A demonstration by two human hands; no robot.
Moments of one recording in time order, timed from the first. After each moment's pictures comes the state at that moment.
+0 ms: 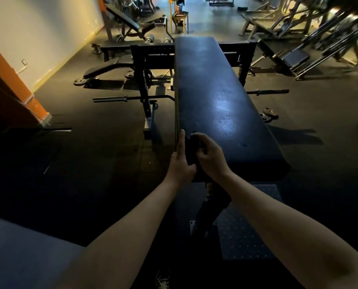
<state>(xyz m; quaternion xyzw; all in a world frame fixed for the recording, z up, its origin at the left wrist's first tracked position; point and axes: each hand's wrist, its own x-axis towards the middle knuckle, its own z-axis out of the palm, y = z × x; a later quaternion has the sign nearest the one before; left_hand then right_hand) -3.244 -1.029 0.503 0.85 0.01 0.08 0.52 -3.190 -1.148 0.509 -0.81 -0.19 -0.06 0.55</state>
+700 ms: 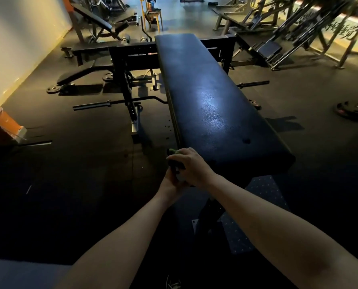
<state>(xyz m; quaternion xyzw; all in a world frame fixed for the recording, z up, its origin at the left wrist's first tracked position) -3.248 -0.965 0.446 0.72 0.02 -0.02 0.69 -3.193 -1.082 0.485 -0.91 -0.30 -0.04 0.28</state>
